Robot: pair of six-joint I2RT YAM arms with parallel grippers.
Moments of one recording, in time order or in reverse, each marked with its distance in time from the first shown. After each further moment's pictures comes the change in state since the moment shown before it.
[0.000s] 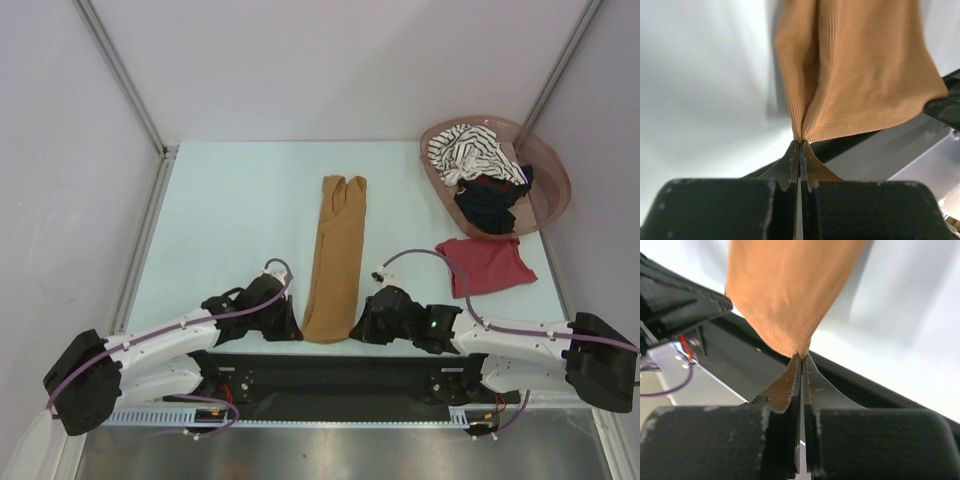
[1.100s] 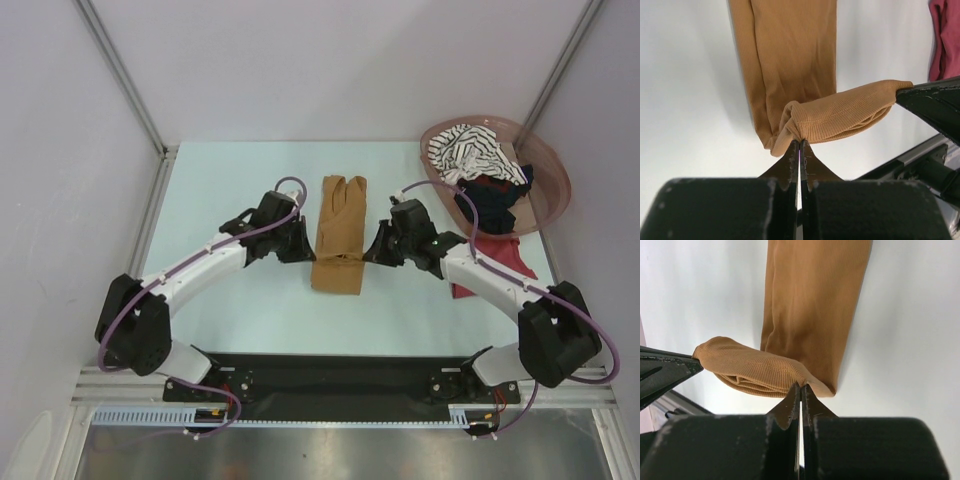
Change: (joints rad) left arm 0.263 0.418 0.642 -0.141 0.010 0.235; right arm -0.565 0.271 0.415 -0.112 -0.234 -0.400
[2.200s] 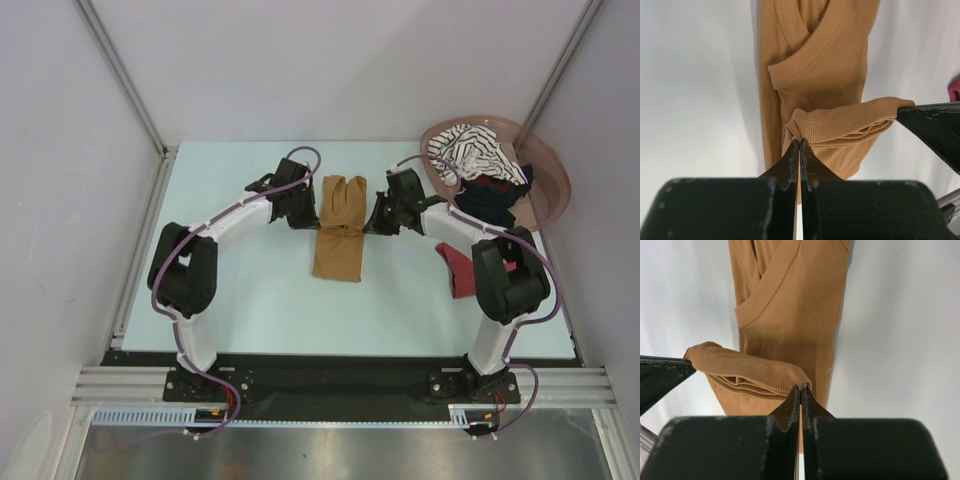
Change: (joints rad) left arm 0.102 0.429 0.399 -0.021 -0.038 0.052; right arm -0.159 0.414 0.333 0.005 -0.063 -0.108
